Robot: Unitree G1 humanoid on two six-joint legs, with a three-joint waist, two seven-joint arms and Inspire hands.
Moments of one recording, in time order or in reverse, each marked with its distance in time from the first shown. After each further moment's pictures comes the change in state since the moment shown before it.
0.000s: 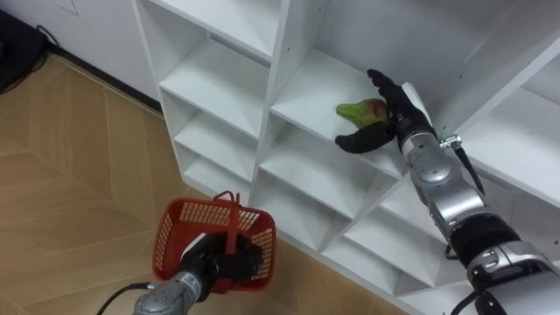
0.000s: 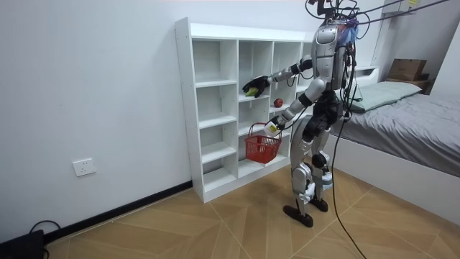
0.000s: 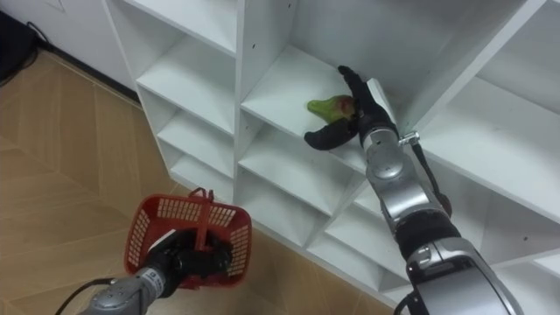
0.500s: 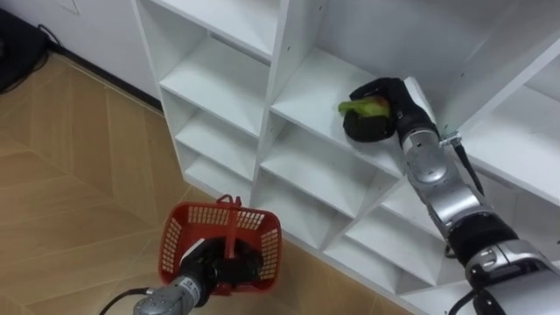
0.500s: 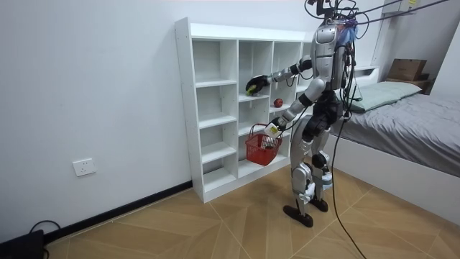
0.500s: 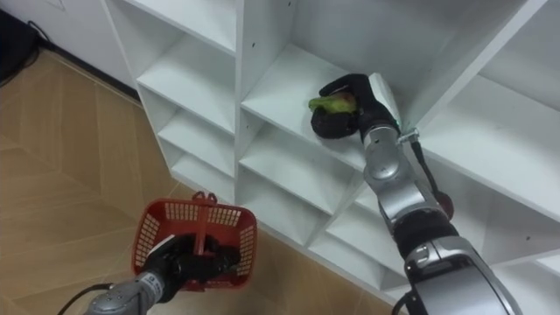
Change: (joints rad) left arm 0.000 0.003 -0.002 0.029 -0.009 0.000 0.000; right arm -0.006 0.012 0.000 0.014 -0.076 0.001 -0.041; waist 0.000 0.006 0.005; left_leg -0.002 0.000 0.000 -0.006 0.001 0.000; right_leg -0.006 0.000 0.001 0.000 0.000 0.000
